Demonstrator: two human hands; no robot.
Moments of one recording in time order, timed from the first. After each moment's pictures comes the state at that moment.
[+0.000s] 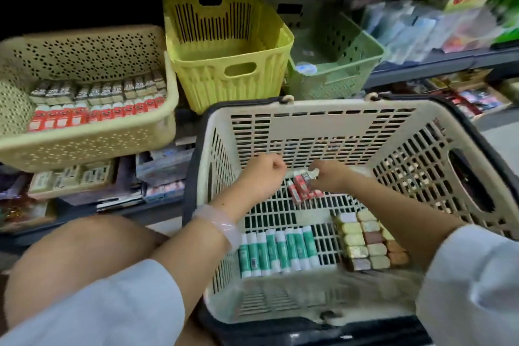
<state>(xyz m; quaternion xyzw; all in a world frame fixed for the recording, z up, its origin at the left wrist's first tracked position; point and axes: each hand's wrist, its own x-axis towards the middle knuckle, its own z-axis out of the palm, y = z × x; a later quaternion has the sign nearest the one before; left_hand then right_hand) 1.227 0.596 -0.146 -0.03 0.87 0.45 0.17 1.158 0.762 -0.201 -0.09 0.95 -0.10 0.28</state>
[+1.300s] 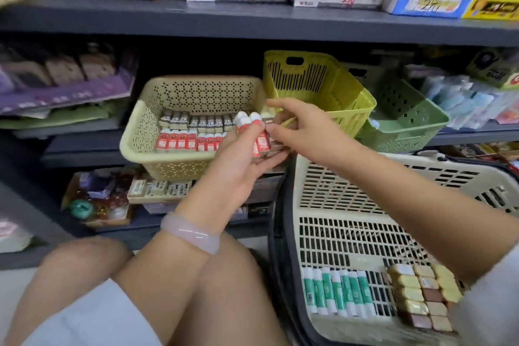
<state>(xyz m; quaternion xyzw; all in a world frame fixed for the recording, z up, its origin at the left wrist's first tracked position) 1.271 0.449 -0.045 -0.16 0.43 0.89 -0.05 1.218 0.556 -0.012 -0.30 0.88 -0.37 0.05</state>
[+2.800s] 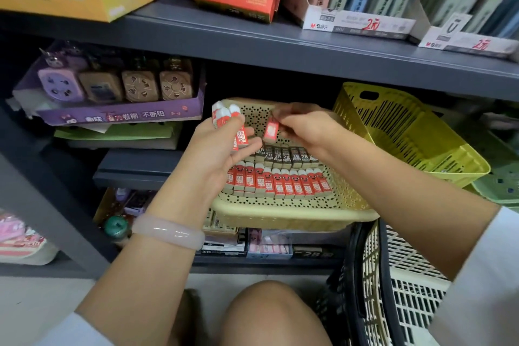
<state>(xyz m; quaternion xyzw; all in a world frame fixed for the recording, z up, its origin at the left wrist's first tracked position) 1.240 0.277 -0.044 -0.24 0.48 0.83 -0.16 1.128 0.384 -0.038 -0.14 0.76 -0.60 0.20</state>
